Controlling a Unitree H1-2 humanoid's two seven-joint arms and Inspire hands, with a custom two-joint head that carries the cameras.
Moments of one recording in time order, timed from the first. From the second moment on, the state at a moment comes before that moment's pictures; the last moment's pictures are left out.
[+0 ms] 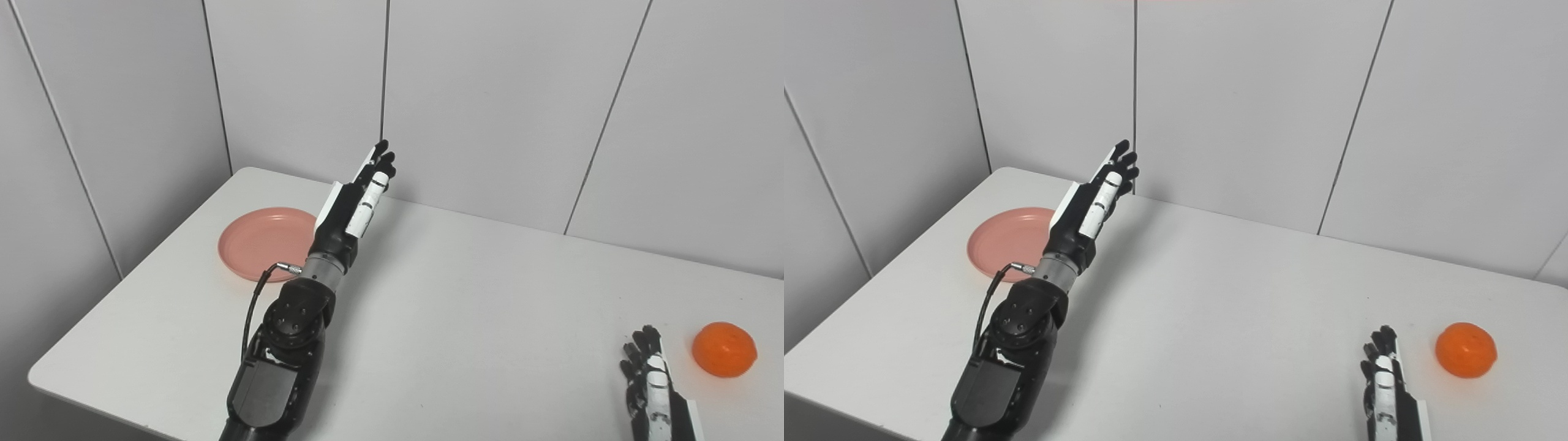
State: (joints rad) left arm -0.39 0.10 0.09 -0.06 0.00 0.16 -0.01; right arm -0.03 0.00 0.00 -0.03 0.11 -0.05 0.05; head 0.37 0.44
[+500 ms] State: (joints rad) left arm -0.45 0.16 0.20 -0.01 -0.05 0.19 0.02; right arm -0.03 -0.01 0.00 -0.03 0.11 -0.05 0.05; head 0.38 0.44
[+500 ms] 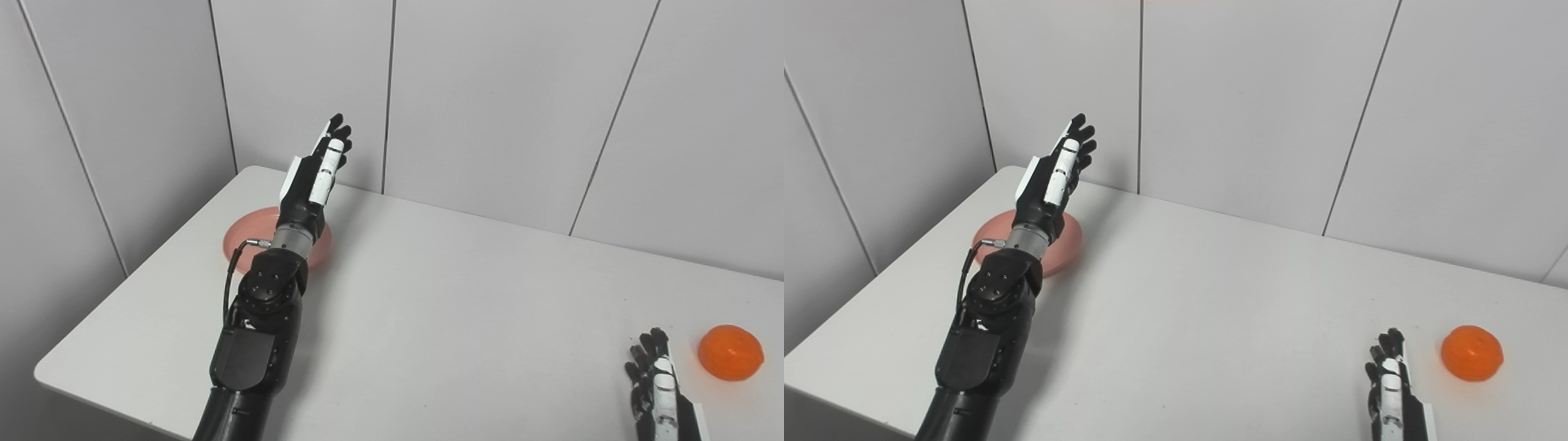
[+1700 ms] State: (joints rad) left arm -0.46 0.30 0.42 0.08 -0.19 0.25 0.06; right arm -0.02 -0.03 -0.01 -0.04 0.12 -0.01 0.06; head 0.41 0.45
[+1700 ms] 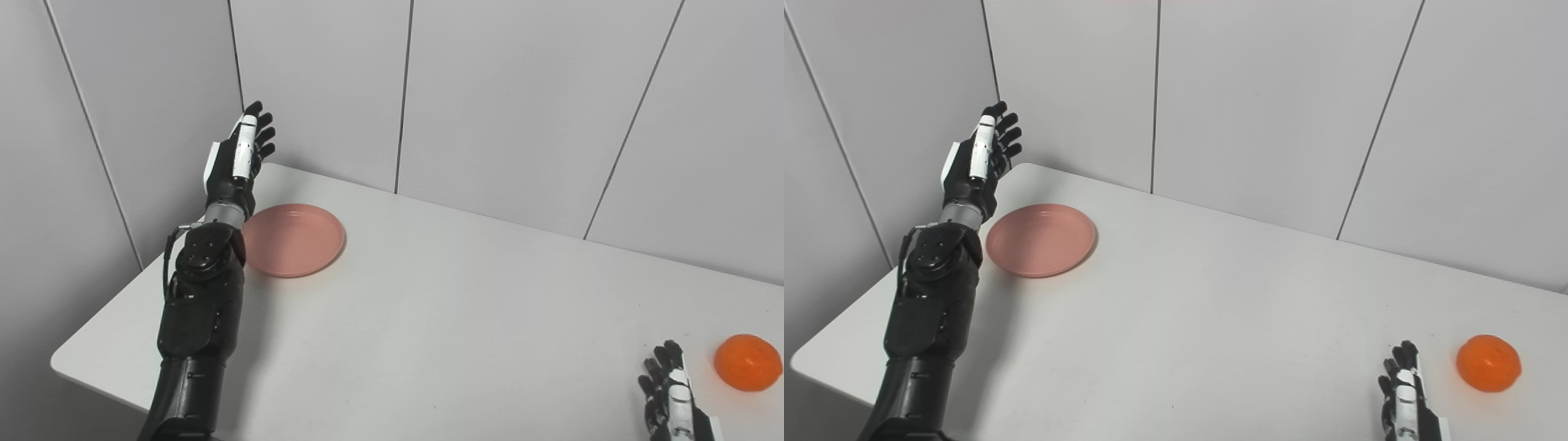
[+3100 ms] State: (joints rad) left arm -0.46 0.34 0.52 0.32 -0.39 0.21 0.06; right arm -0.02 -0.03 -0.01 -0.04 0.12 0.00 0.05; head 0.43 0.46
